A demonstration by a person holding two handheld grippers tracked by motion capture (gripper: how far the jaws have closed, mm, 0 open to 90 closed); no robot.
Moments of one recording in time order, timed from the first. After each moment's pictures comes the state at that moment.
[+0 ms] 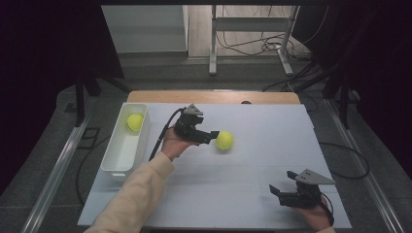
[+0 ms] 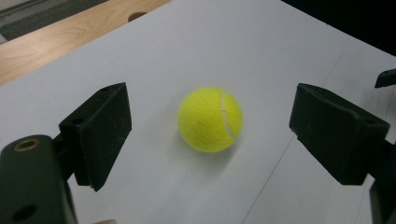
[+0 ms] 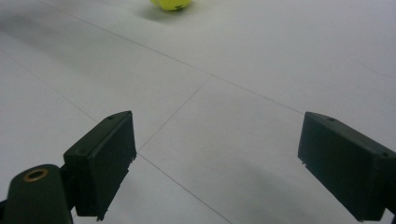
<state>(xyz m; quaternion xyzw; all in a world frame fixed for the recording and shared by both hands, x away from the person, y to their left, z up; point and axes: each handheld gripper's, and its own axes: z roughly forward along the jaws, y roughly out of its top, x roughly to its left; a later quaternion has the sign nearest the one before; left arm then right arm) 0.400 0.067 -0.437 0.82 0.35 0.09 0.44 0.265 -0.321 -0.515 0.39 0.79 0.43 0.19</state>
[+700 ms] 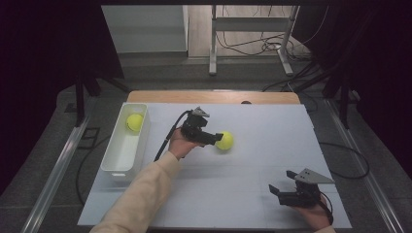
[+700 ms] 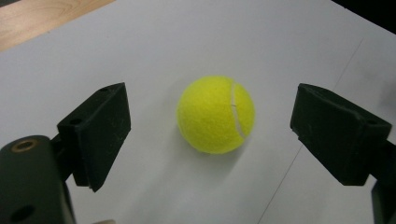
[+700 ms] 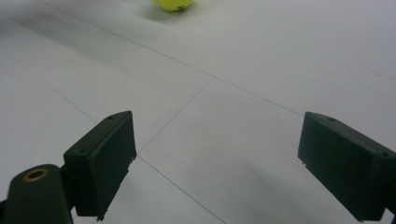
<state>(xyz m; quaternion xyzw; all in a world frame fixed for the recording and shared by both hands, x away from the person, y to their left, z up) 0.416 0.051 -0.459 0.83 0.36 0.08 0.42 0.267 -0.320 -0.515 0.38 0.80 0.43 0.19</state>
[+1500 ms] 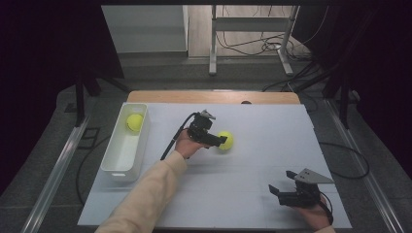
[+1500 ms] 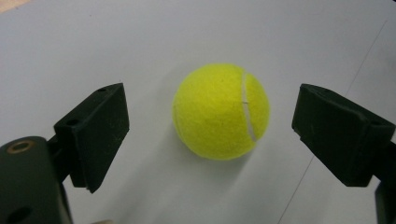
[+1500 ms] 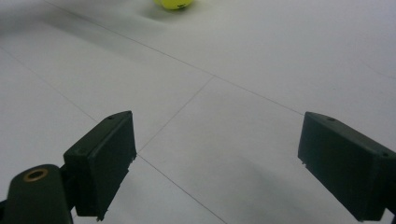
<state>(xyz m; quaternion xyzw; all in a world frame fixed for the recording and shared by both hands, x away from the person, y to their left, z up) 0.429 0.032 -0.480 0.84 0.36 0.06 0.39 0.268 -0.320 -0.516 0.38 0.80 0.43 0.19</state>
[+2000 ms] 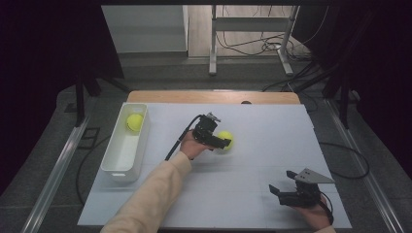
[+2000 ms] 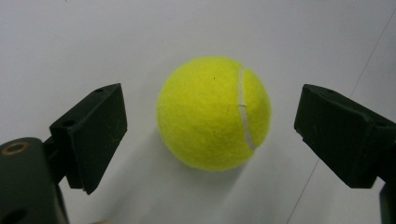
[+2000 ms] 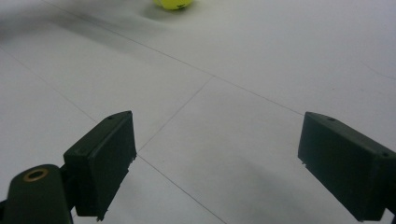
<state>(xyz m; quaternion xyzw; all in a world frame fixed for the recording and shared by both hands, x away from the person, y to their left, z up) 0.434 0.017 -0.491 0.85 0.36 0.05 0.38 0.268 -0.320 -0.515 0.38 0.80 0.43 0.19</state>
